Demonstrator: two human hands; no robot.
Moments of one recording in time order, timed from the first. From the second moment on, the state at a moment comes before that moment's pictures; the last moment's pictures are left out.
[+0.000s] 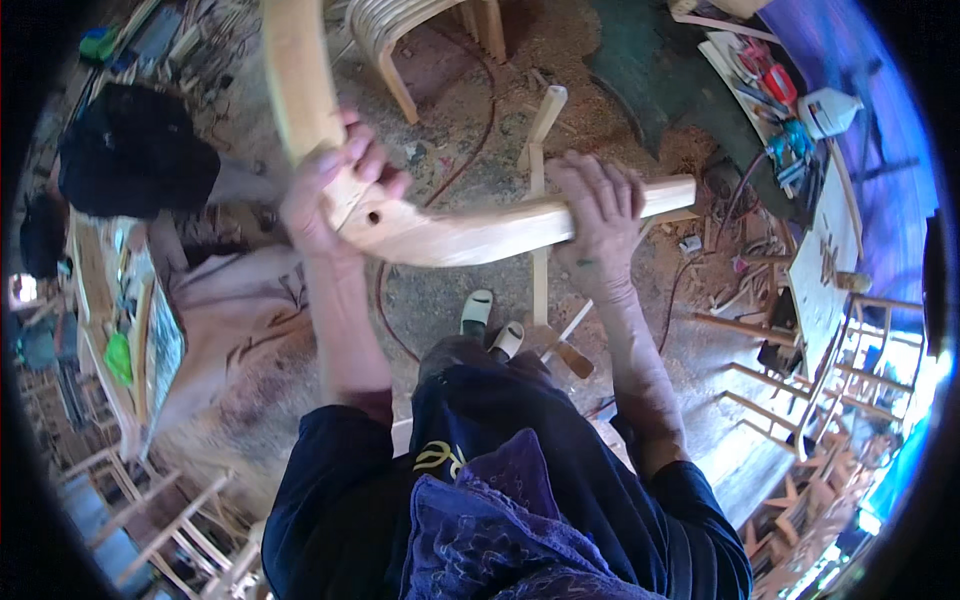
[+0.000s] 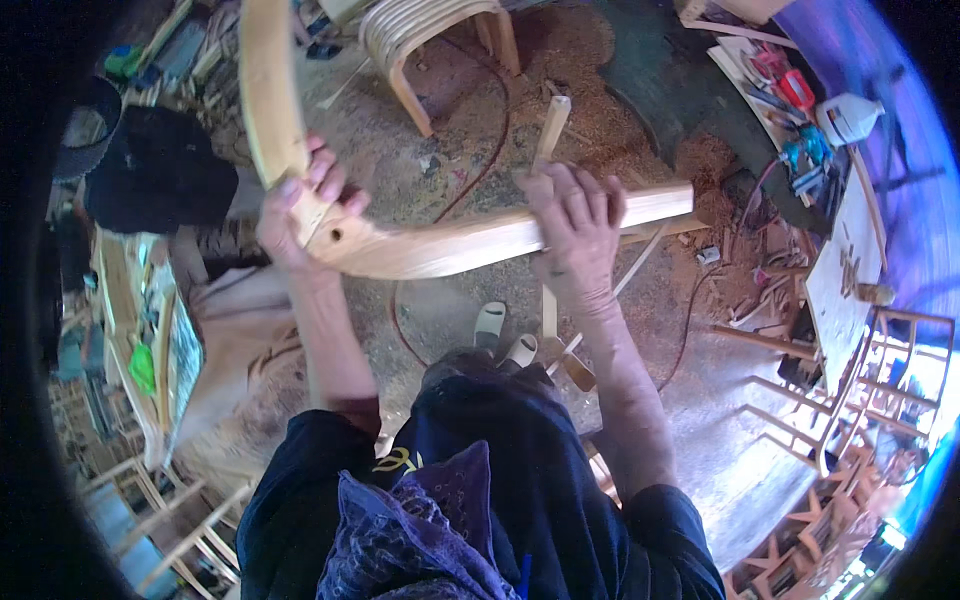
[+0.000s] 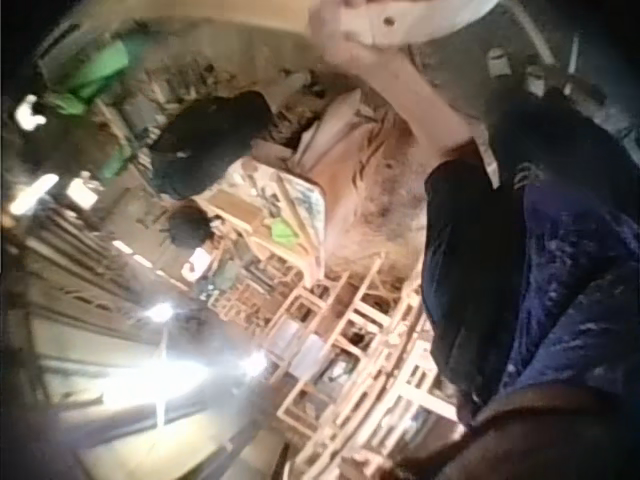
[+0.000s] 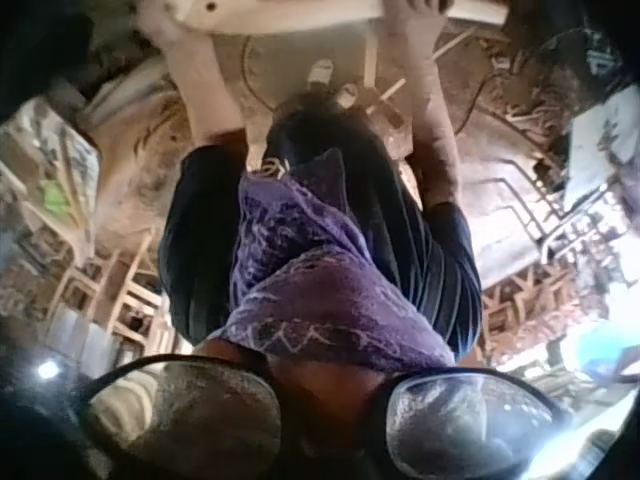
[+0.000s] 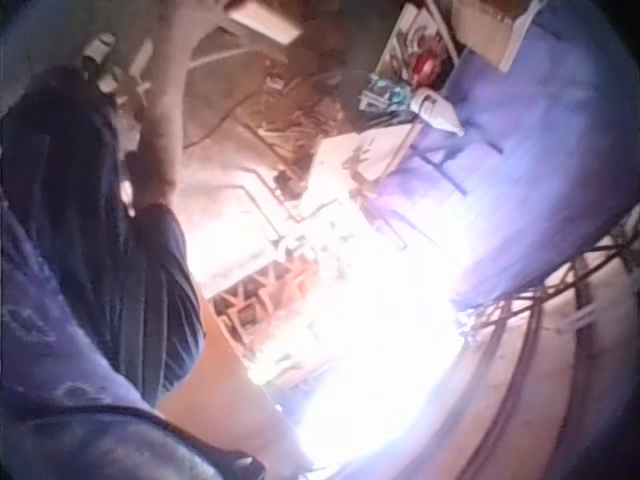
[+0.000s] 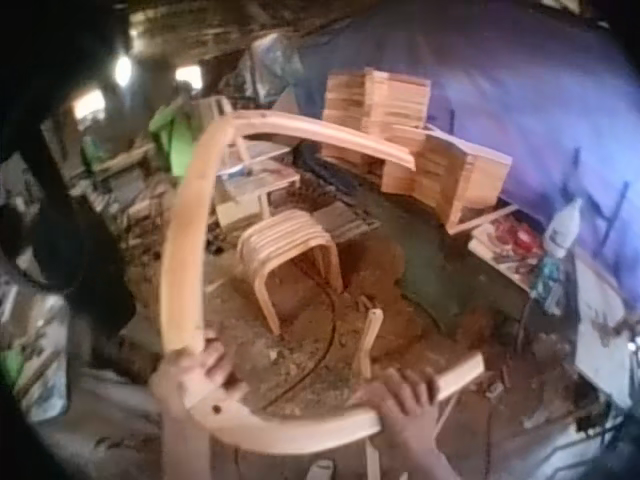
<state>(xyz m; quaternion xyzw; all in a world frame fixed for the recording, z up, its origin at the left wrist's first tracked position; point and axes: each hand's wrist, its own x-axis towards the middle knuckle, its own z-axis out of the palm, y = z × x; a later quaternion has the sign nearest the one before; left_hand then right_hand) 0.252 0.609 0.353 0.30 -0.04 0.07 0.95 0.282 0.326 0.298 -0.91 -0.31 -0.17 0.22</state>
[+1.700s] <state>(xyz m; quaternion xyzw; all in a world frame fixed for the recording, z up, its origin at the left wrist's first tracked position) 0.033 0.448 0.241 0.60 0.49 0.25 0.58 0.461 0.098 0.295 -0.64 -0.19 0.38 0.63</state>
